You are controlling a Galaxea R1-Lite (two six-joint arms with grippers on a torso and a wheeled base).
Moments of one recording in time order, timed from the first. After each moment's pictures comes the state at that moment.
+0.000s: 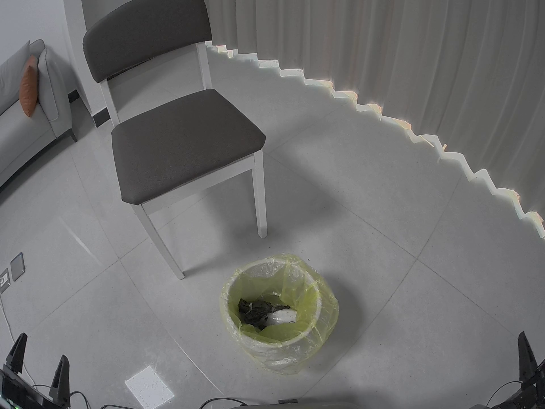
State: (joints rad) left arm -0.01 0.02 -0.02 -0.03 -0.03 0.00; right arm -0.01 0.01 -0.05 -0.10 0.09 0.01
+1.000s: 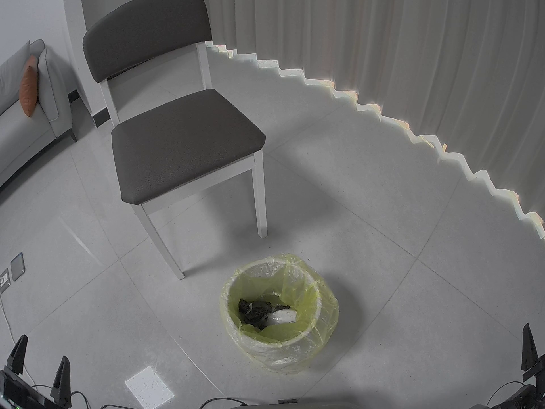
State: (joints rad) left arm 0.00 0.01 -0.02 0.00 -0.01 0.01; right arm -0.01 0.01 -0.02 -0.07 -0.15 -0.05
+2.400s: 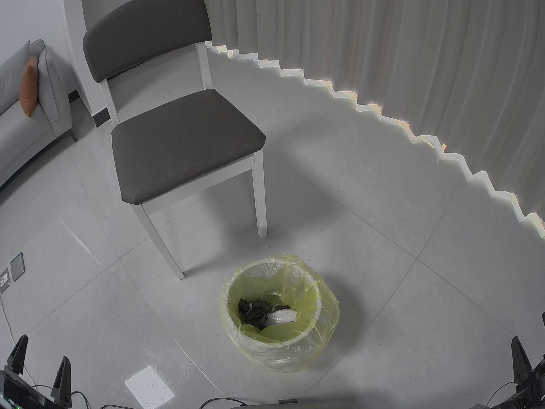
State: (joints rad) left arm 0.00 0.01 -0.02 0.00 -0.01 0.01; right arm -0.01 0.01 -0.02 -0.07 0.07 0.04
